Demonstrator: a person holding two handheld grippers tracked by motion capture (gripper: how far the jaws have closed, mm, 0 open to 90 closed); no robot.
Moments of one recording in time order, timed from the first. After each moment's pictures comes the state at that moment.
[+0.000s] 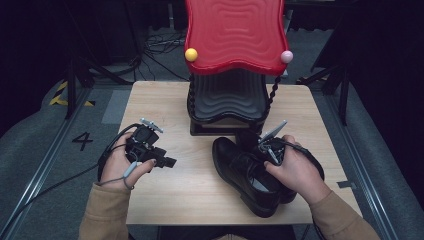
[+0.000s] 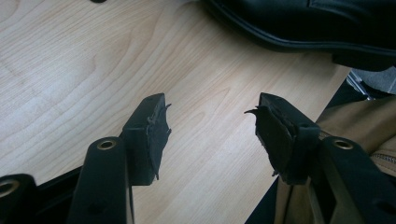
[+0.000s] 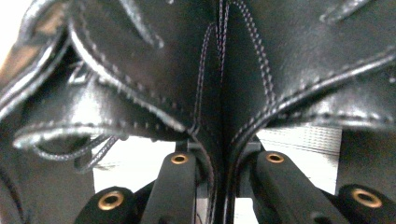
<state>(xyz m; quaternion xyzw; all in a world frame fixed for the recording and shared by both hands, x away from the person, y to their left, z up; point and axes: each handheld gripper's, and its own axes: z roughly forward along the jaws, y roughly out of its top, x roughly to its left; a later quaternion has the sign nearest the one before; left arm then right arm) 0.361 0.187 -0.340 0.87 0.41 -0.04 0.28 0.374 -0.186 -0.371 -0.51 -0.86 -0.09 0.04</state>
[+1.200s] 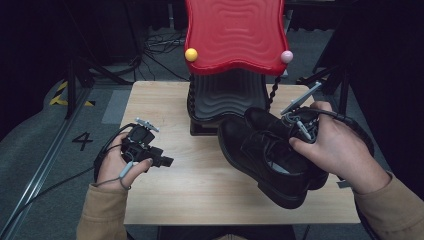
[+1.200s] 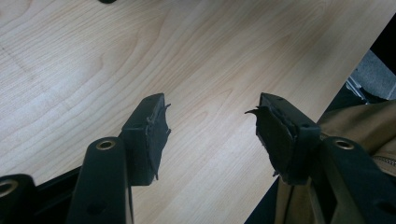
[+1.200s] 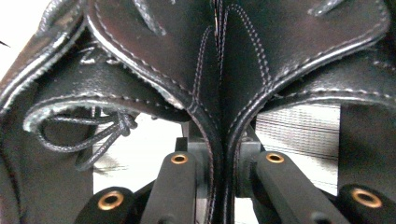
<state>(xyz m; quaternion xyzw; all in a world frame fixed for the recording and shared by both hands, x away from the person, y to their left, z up) 0.359 0.195 -0.338 0.86 0.41 -0.04 0.29 0.351 -0.197 -0.226 -0.49 -0.87 -0.10 0.00</state>
